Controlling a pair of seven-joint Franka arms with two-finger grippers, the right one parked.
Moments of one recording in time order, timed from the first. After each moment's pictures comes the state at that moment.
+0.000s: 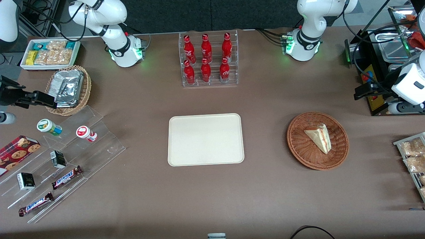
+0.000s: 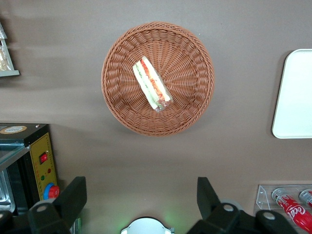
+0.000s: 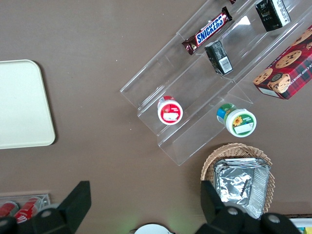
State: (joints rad) arm -0.01 0.04 0.00 -1.59 -0.02 1.47 -0.04
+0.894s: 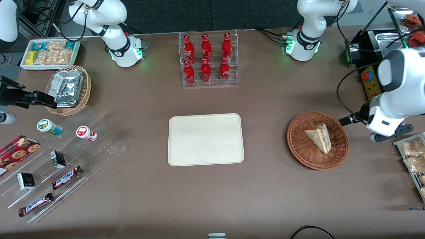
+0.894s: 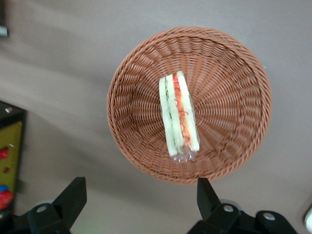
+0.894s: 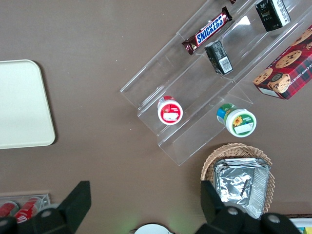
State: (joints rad) arm 0.00 0.14 0.01 -1.90 0.04 1.88 -0.41
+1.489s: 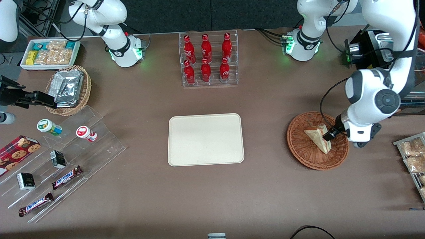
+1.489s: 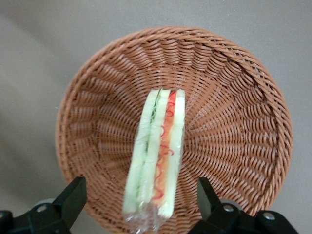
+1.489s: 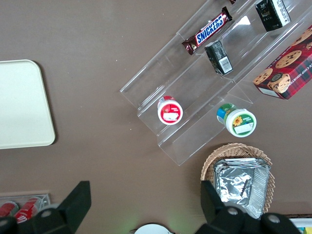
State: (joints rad) arm -0.04 0.23 0.00 -2.11 0.04 2.27 -0.81
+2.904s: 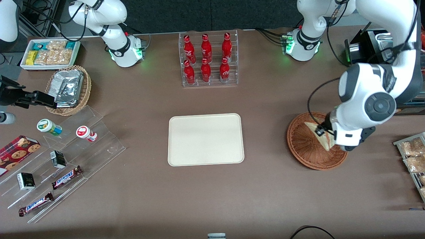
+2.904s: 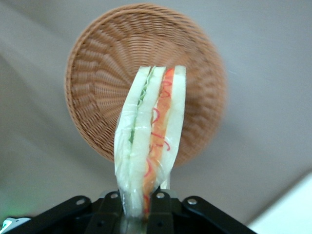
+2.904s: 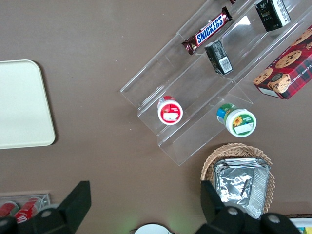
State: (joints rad) arm -0.21 0.25 -0.02 -1.70 0.03 1.75 -0.84
